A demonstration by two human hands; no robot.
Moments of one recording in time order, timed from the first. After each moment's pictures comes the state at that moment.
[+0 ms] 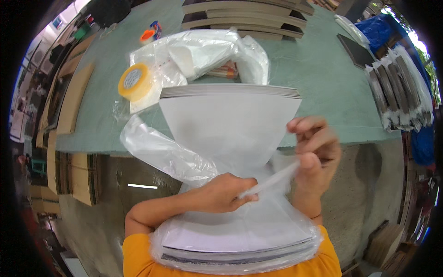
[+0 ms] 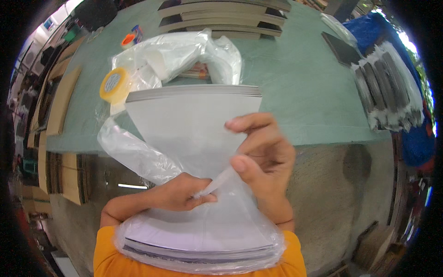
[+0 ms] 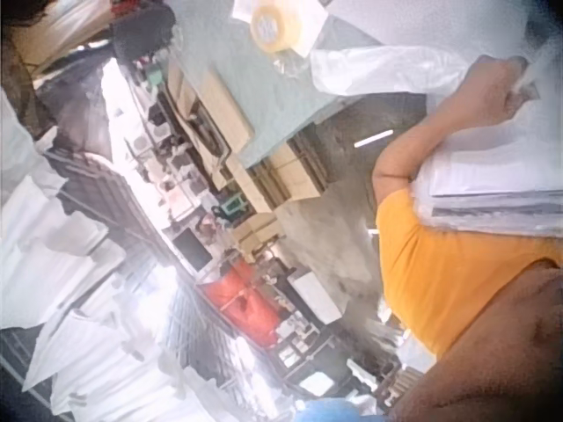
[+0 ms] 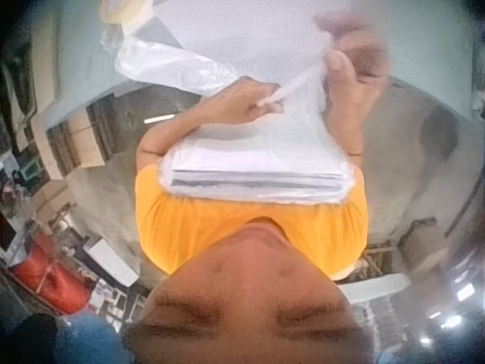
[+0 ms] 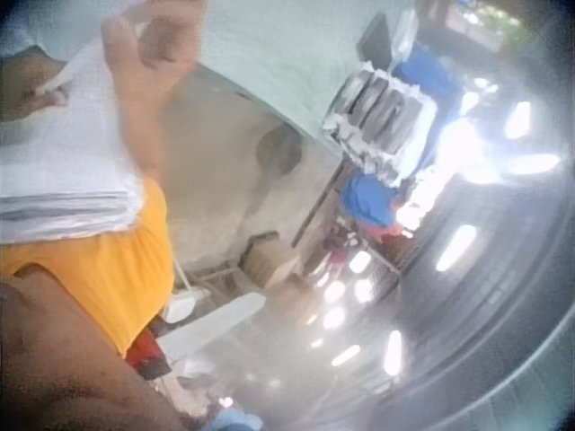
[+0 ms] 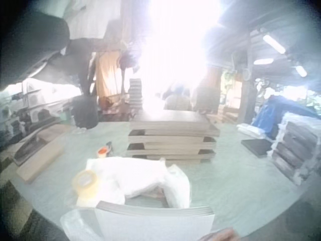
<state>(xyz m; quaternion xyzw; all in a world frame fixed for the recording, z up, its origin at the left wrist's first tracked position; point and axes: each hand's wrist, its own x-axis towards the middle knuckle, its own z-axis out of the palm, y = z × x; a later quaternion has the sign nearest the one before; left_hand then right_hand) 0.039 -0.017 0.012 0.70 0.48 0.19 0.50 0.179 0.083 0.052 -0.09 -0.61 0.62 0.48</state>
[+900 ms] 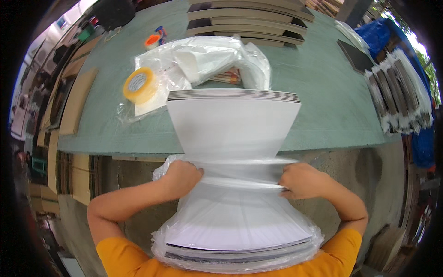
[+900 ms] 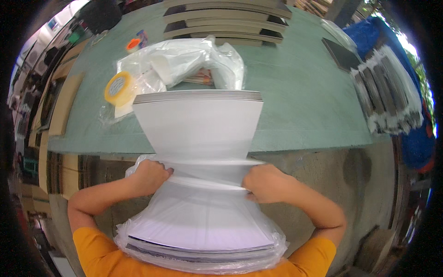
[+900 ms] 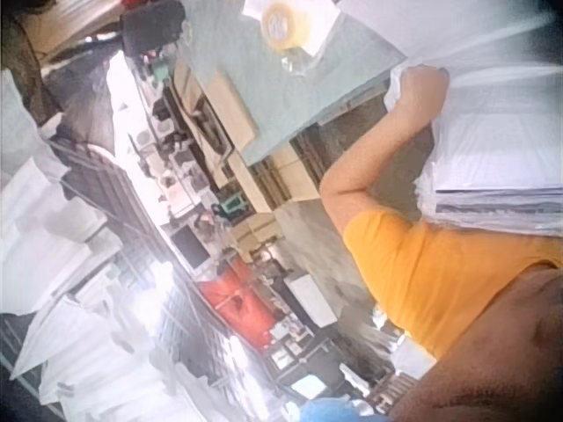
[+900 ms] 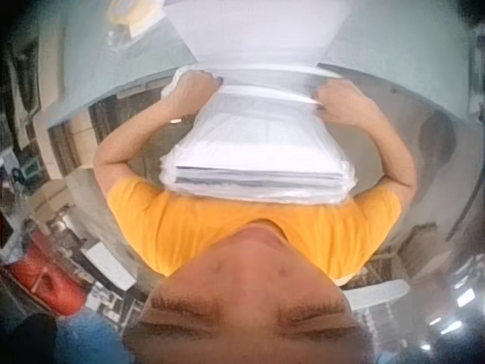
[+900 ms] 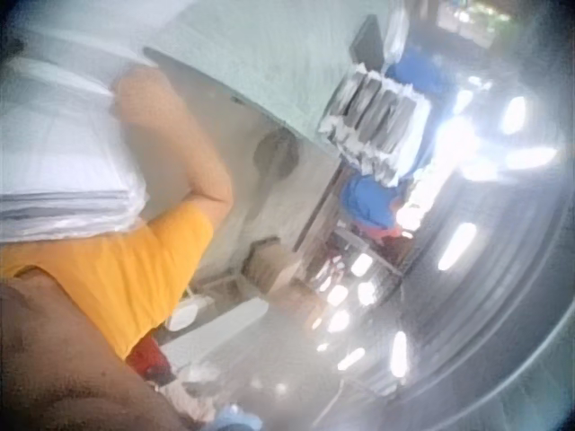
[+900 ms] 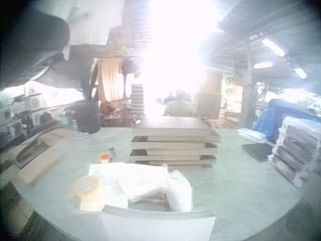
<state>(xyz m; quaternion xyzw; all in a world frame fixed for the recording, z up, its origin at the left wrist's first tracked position) -0.025 -0.042 -0.018 0.75 0.59 -0.22 0.19 0.235 0.115 0.023 -0.10 -0.97 0.16 -0.15</state>
